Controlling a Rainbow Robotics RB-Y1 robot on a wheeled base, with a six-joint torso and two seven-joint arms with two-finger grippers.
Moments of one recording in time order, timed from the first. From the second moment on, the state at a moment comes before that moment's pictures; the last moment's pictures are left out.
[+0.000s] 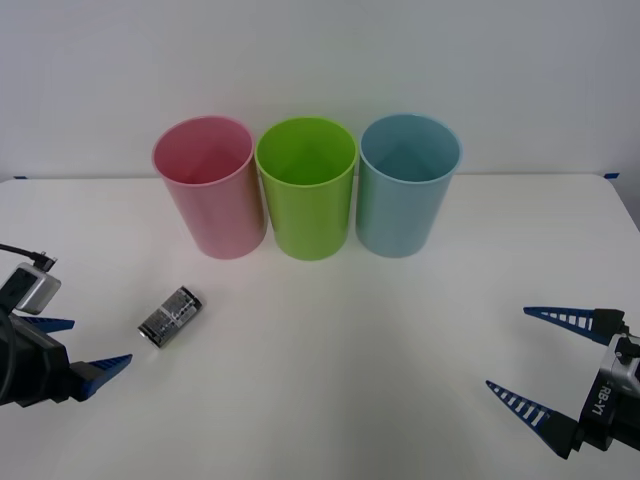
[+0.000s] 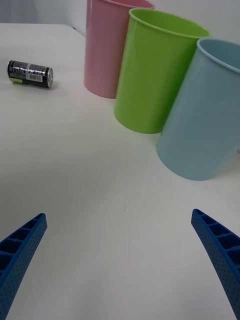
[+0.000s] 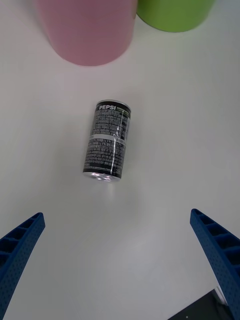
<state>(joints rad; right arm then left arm) 0.44 -0.43 -0.37 -2.08 1.49 -1.13 -0.01 0.42 1.31 0.03 -2.27 -2.05 -0.72 1.65</state>
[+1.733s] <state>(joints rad) 0.44 -0.43 -0.37 -2.08 1.48 -1.13 -0.01 -0.33 0.96 -0.55 -1.78 -2.31 -0.99 1.74</state>
